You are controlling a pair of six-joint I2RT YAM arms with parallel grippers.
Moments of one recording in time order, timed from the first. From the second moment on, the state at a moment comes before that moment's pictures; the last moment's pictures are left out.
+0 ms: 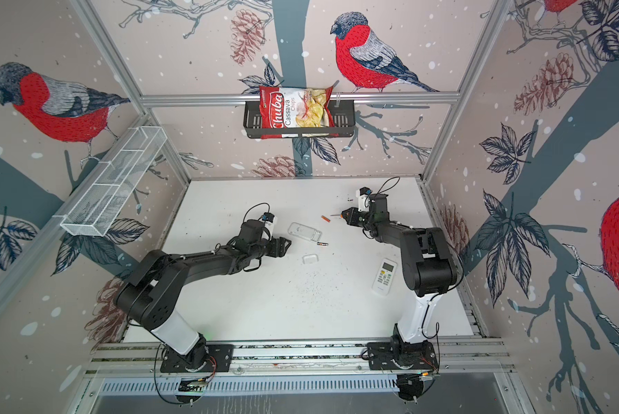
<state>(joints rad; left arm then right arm) -0.51 1.64 0.75 0.22 0.16 -0.31 0.18 1.85 1.00 0.25 -0.50 0.34</state>
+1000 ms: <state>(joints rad) -0.54 1.33 0.50 0.24 0.03 -0.32 0.16 1.98 0.84 0.58 -0.61 0.50</state>
